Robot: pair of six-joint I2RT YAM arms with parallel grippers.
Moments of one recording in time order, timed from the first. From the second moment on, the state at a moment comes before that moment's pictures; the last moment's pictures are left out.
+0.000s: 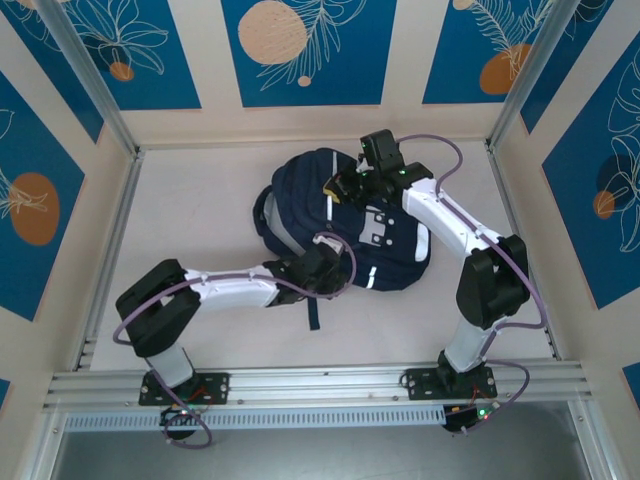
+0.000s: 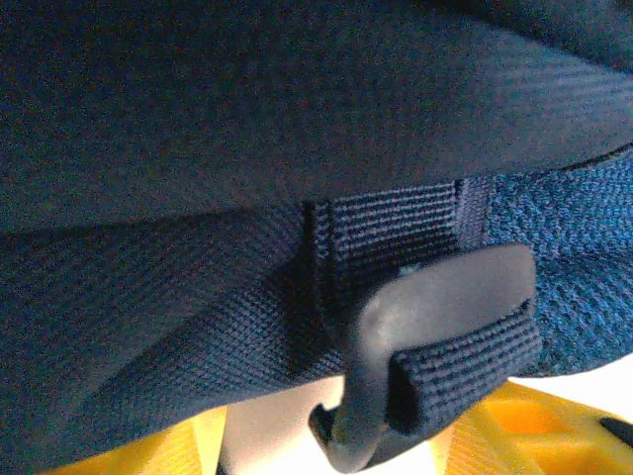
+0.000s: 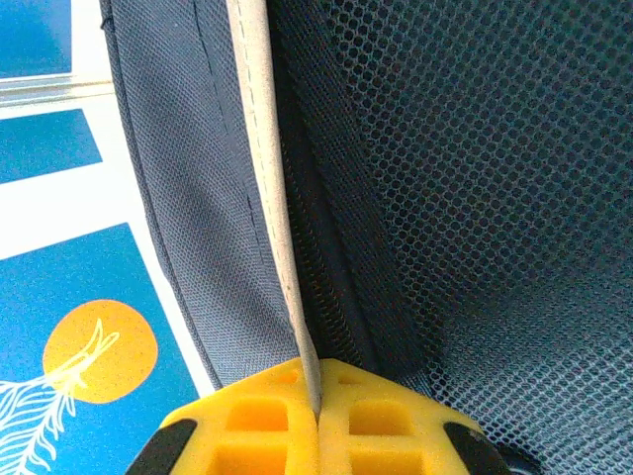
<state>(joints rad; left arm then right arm) -0.99 1.70 0.97 -0.14 -0.20 -0.45 0.43 1.73 1.52 -0.57 -0.48 1.19</state>
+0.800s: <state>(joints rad) -0.96 1.80 1.06 -0.22 -0.26 -0.32 0.40 1.72 1.49 -0.52 -0.53 1.25</state>
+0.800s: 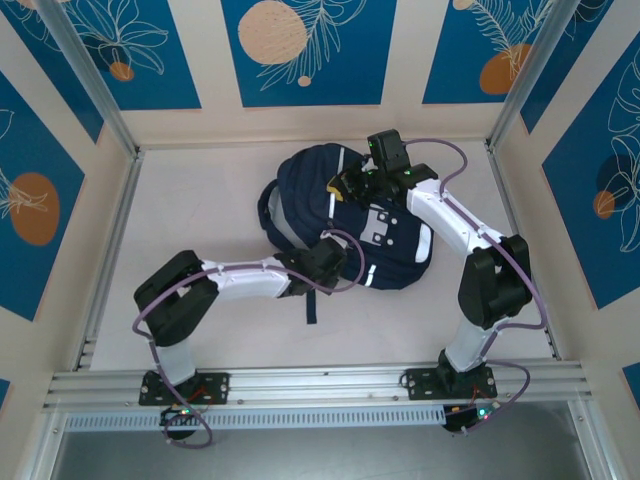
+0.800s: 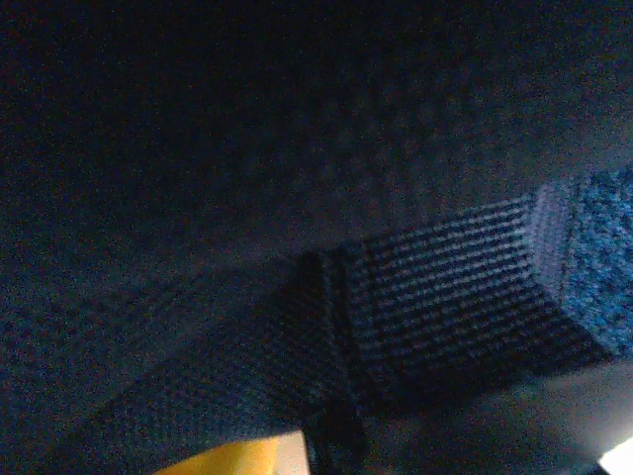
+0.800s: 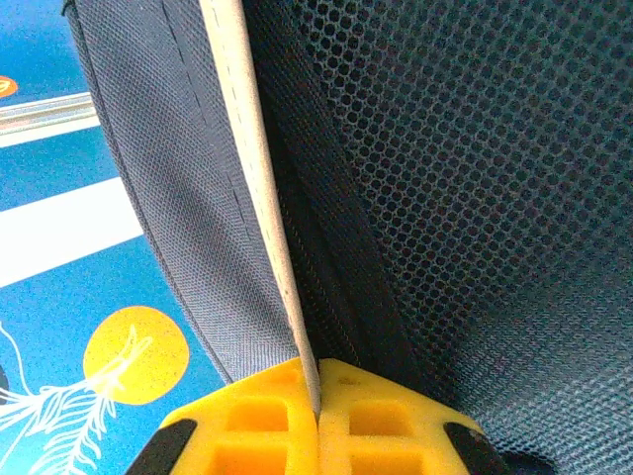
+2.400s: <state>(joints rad) -0.94 1.61 0.90 -0.22 -0.12 -0.31 0.47 1.59 1.45 -0.83 -0.22 0.93</state>
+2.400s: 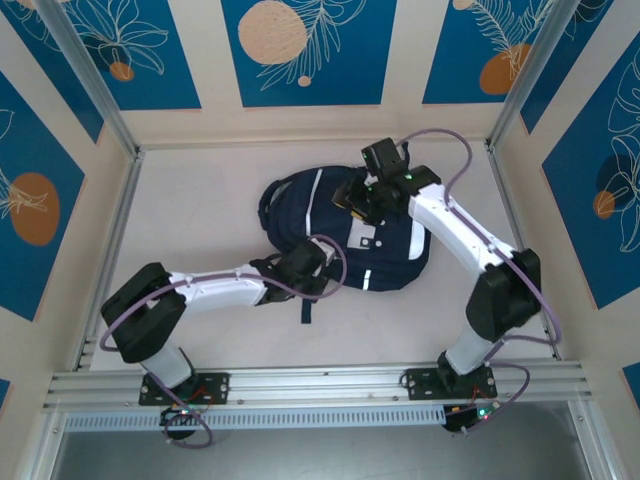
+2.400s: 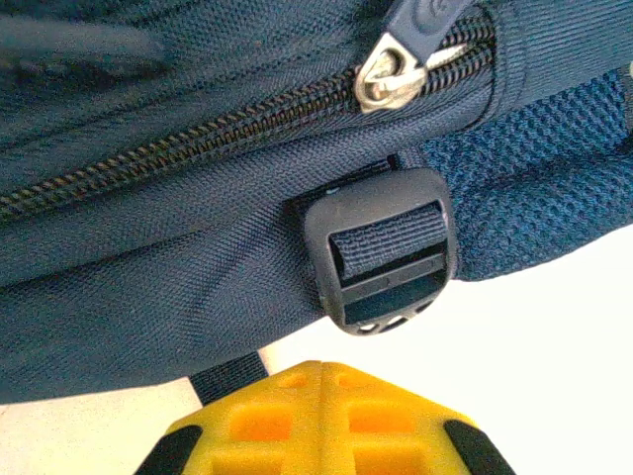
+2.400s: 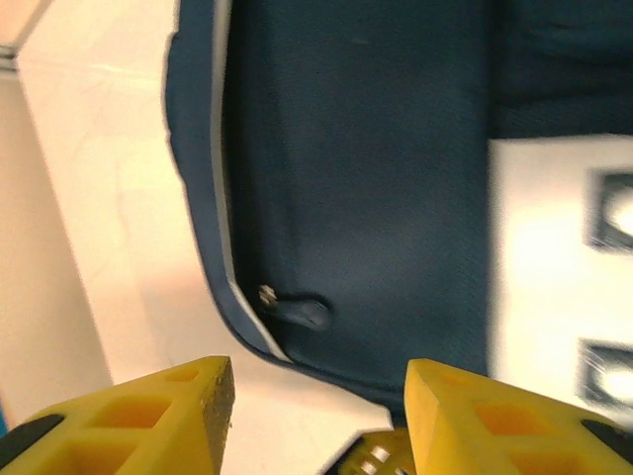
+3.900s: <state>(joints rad) -0.76 1.59 0.82 -0.19 -0.03 -0.37 0.65 1.32 0.54 -0.21 -0.02 1.72</state>
